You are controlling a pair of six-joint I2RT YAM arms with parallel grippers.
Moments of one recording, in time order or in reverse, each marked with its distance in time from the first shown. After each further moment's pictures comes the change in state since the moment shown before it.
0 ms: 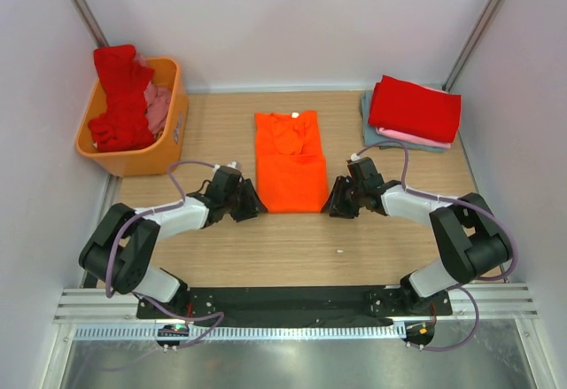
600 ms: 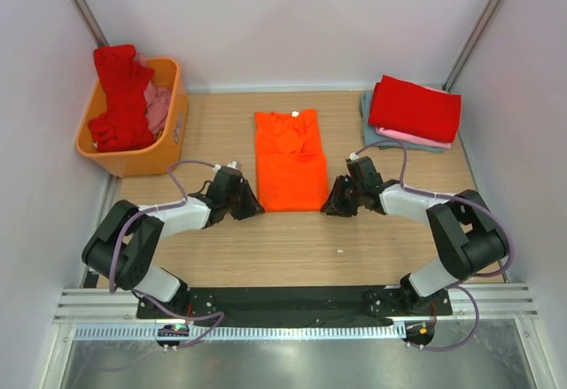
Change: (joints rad) left arm -0.004 0.023 -0.005 0.045 -0.024 0.000; right arm -0.002 0.026 0.005 0.031 -0.011 0.003
